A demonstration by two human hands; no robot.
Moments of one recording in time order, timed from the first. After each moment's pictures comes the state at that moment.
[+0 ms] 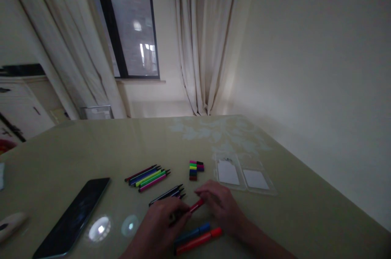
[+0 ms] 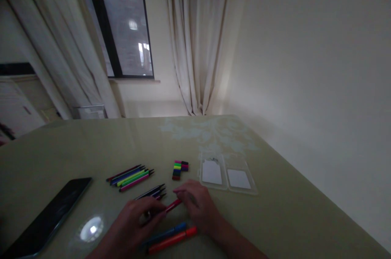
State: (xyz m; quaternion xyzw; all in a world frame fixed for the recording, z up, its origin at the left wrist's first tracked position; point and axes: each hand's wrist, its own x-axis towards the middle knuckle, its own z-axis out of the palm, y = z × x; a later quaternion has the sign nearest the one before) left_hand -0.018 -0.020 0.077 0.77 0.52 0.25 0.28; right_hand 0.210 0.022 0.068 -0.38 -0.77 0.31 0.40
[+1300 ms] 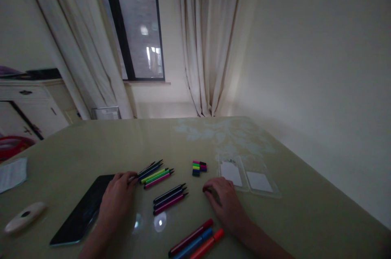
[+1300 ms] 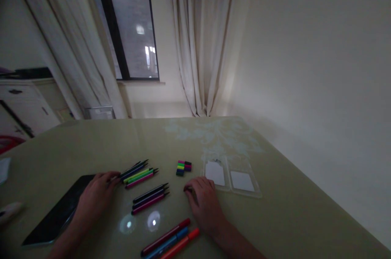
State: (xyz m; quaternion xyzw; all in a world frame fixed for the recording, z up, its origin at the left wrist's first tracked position) left_hand -0.143 0.015 0.060 0.58 0.78 0.22 0.03; right_hand 0.212 0.025 0.065 -0.46 -0.81 0.15 0.32
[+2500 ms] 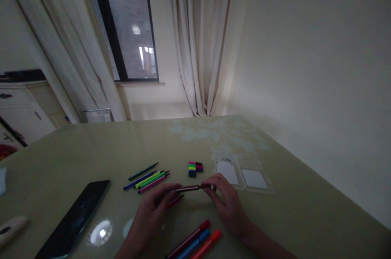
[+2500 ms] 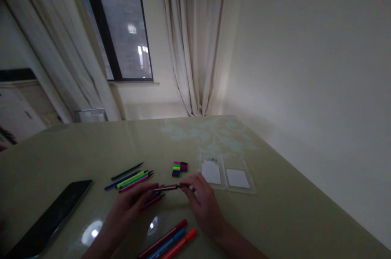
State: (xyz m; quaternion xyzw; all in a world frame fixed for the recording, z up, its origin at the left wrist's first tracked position) left_hand -0.036 0.000 0.068 0.57 0.53 0.47 0.41; right_hand 0.216 0.020 0.073 -0.36 -0.75 0.26 0.49
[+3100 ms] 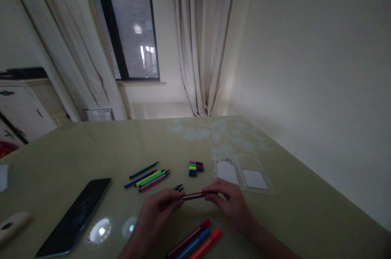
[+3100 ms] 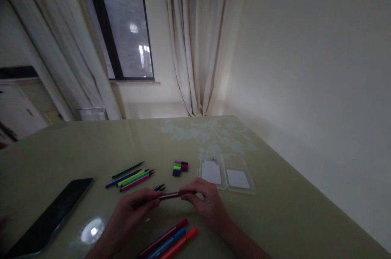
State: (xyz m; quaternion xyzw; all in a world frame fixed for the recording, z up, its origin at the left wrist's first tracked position) left_hand -0.029 -0.006 0.075 0.64 0.53 0.41 0.38; right_hand 0.226 0.025 0.075 -0.36 -0.73 0.34 0.47
